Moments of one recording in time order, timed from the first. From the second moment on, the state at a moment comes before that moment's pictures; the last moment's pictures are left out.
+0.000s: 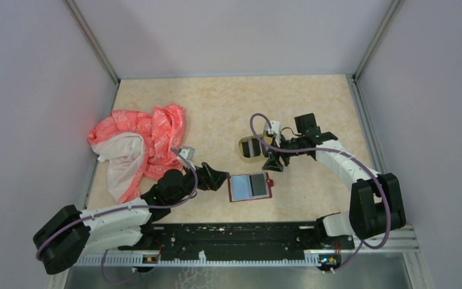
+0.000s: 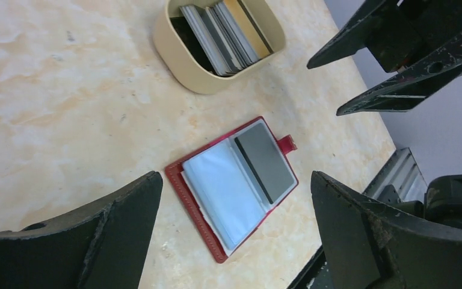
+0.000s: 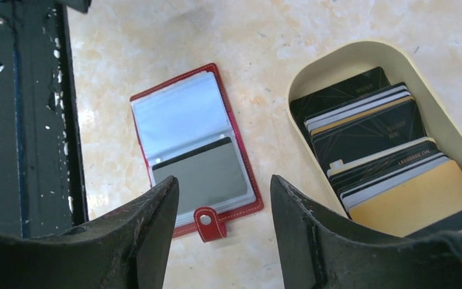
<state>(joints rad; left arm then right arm) -0.91 1.01 0.21 0.61 -0.15 -0.71 0.27 1.36 0.85 -0.51 -0.94 -0.72</state>
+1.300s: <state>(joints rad) -0.81 1.79 1.07 0.21 -0.07 -0.80 0.21 1.59 1.06 -0.35 -0.40 -0.21</state>
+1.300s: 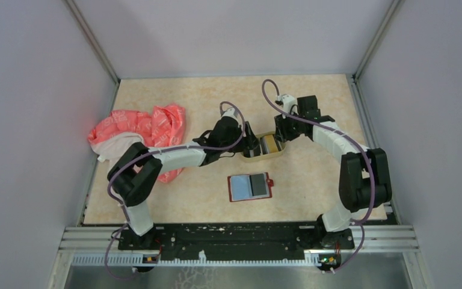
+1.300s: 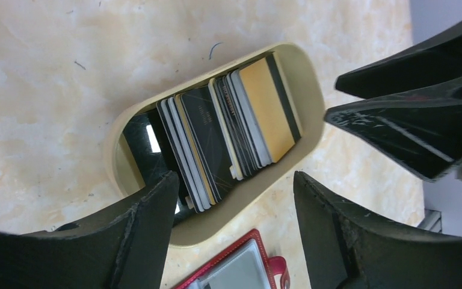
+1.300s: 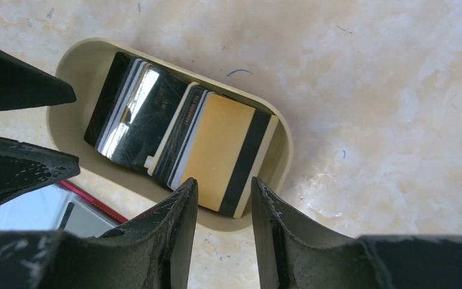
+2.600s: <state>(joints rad) -0.84 2.03 1.40 -0.13 -0.14 -0.88 0.18 1.59 1.06 -0.35 -0.43 -0.21</state>
